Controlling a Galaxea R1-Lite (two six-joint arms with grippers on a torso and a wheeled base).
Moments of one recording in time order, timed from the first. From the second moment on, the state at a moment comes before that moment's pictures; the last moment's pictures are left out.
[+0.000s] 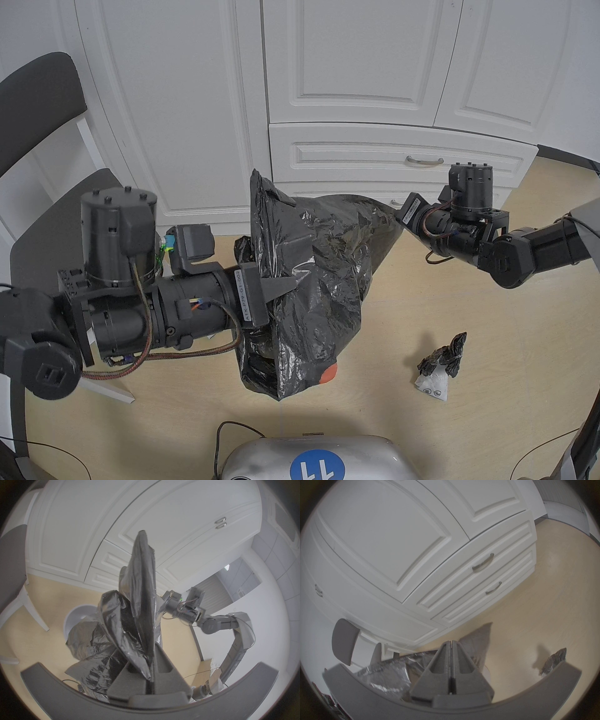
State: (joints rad) left arm -0.68 1.59 -0.81 -0.51 -0.21 -0.56; right arm 0.40 2.01 -1.28 -0.52 -0.08 0.70
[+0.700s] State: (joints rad) left arm -0.58 1.71 -0.50 -0.93 -0.33 -0.61; right arm 0.50 2.15 -1.27 -0.61 -0.08 0.75
